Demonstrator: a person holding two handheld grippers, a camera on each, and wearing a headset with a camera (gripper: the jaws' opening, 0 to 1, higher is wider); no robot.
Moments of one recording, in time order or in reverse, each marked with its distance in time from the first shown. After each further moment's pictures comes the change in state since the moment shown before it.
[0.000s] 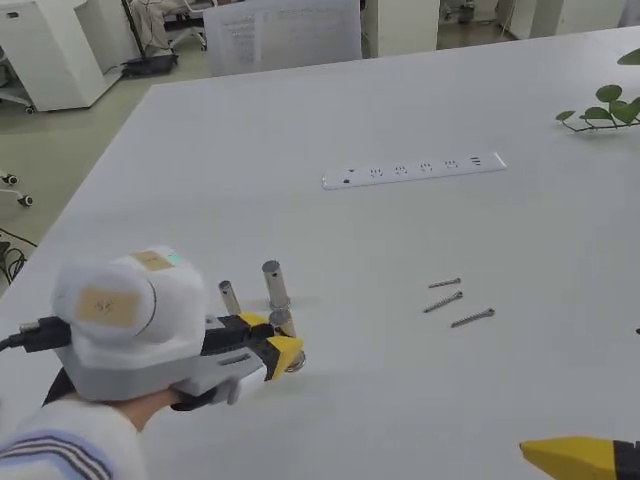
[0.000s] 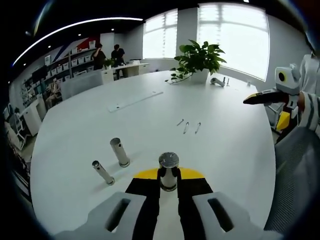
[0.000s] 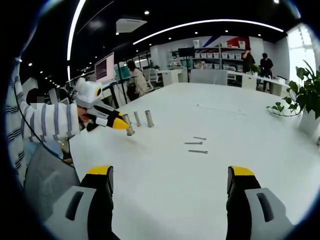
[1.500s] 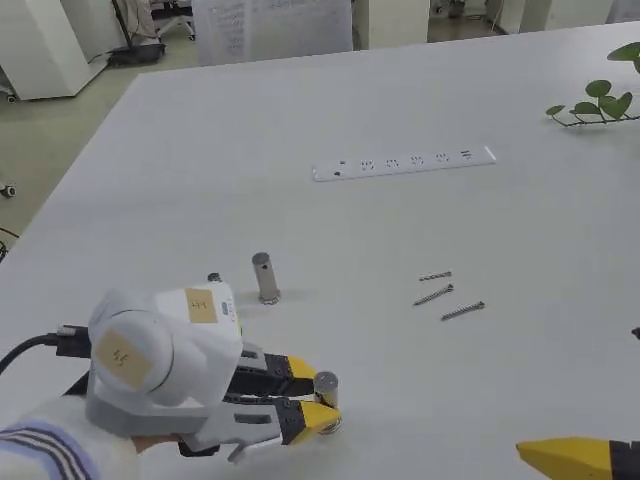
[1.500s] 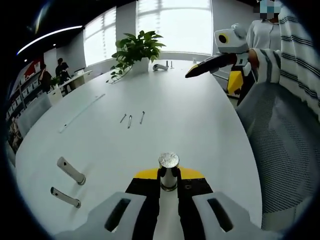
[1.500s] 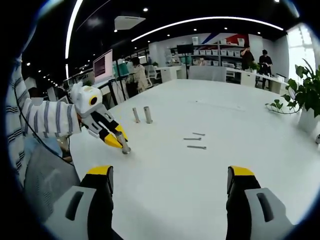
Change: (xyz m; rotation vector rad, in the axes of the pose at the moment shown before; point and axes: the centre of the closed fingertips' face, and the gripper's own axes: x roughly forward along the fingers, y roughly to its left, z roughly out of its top) left arm 0.012 -0.073 -0.029 0.322 0.073 -0.384; right arm -0.003 0.000 -0.007 0.003 0.031 -0.012
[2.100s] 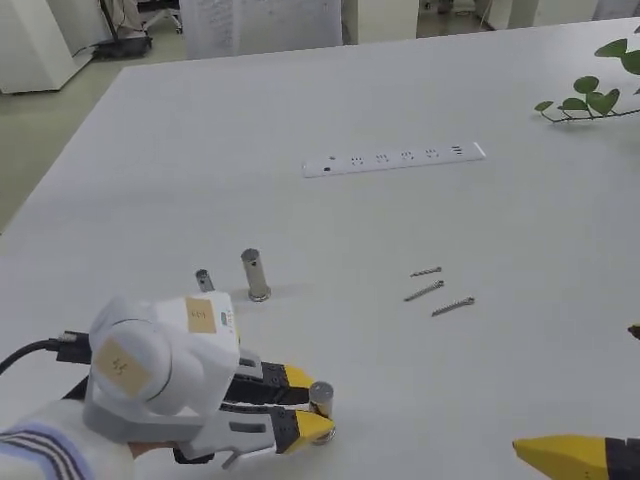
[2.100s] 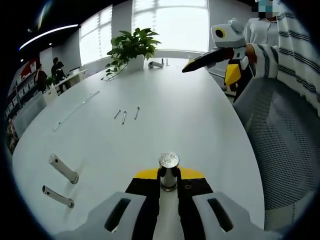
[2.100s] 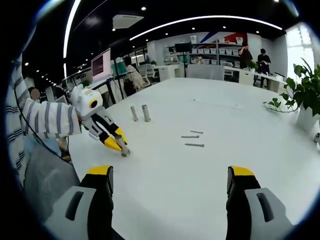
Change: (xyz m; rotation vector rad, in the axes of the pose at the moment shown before) left arm 0.009 -0.004 -0.011 0.004 0.013 -0.036; right arm -0.002 -0.003 -0.003 0.004 0.013 -0.016
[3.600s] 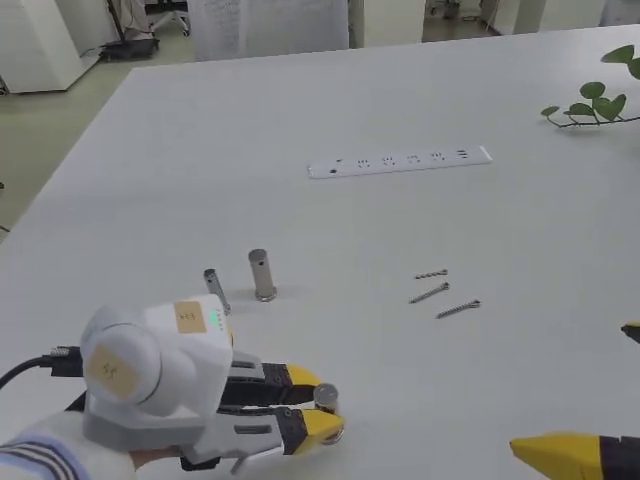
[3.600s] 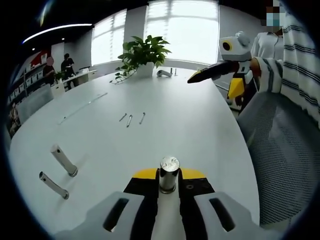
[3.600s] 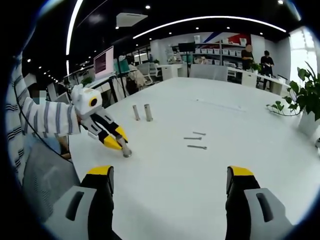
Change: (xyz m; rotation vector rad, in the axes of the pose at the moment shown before) left arm -0.006 -0.001 0.006 -0.100 -0.096 0.036; right arm 0.007 0.003 0.004 -0.028 0.007 0.016
